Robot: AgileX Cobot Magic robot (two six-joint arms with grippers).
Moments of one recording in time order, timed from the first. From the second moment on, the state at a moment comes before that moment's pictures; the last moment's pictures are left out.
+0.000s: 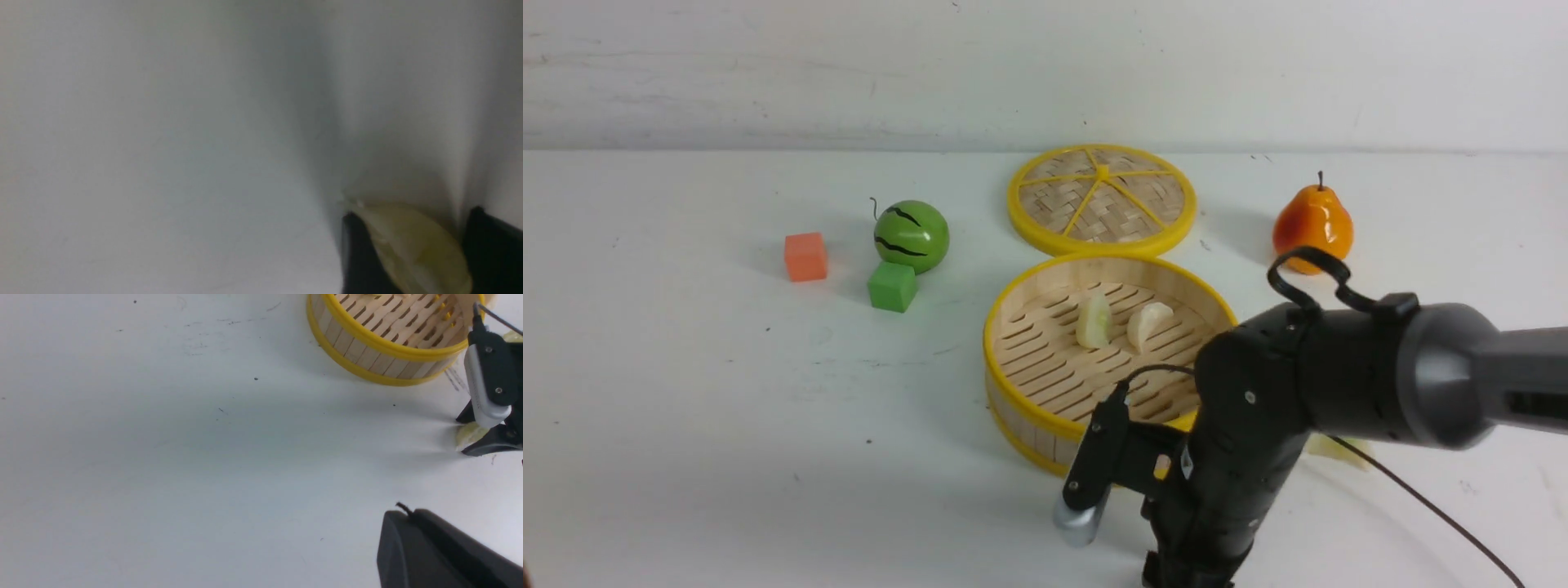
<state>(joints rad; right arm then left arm) 0.67 1.87 -1.13 0.15 0.76 -0.58 -0.55 0.54 -0.88 0.12 1.08 -0.36</state>
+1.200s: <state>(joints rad) 0.57 2.35 -2.15 0.09 1.04 0.17 -0.55 0.52 -0.88 0.18 1.24 -0.36</state>
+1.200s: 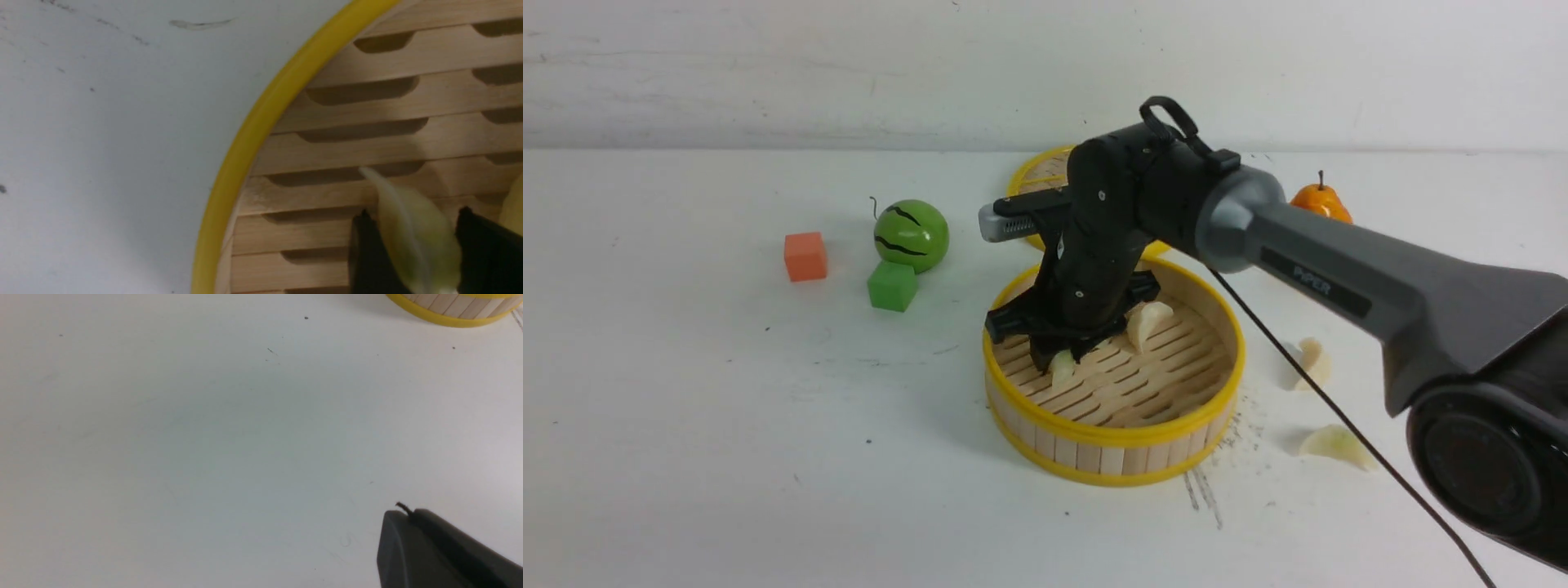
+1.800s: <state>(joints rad) 0.35 1.89 -1.70 -0.01 1.22 0.06 -0.55 0.52 -0.88 0.20 1.22 -0.36</state>
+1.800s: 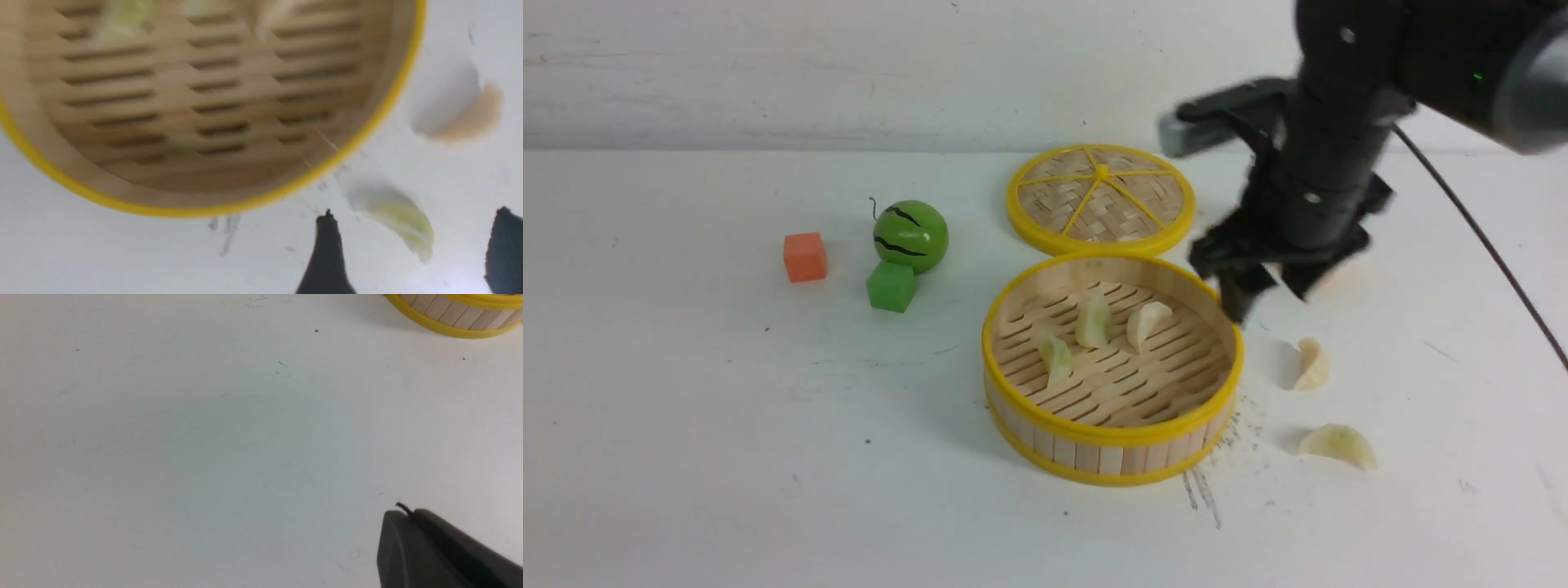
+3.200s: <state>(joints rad) 0.38 1.89 -1.70 0.13 0.97 0.00 -0.55 0.55 -0.88 0.20 1.19 -0.37</state>
